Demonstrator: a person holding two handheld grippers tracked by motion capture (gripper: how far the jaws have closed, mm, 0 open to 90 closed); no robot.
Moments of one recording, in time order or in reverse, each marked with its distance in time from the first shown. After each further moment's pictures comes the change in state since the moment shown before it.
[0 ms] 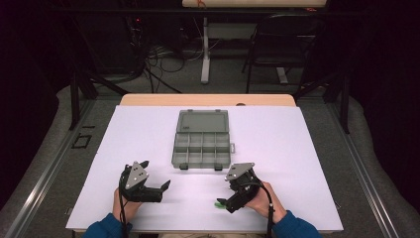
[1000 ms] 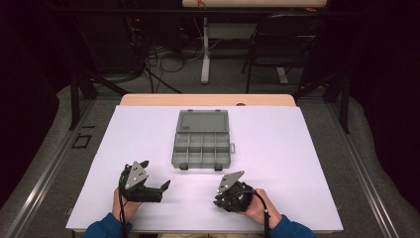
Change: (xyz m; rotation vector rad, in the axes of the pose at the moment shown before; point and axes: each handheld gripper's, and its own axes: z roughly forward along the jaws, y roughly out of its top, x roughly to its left) left arm 0.000 0.001 -0.001 -0.003 -0.002 0.007; right arm 0.023 -0.004 0.014 0.066 0.146 -0.047
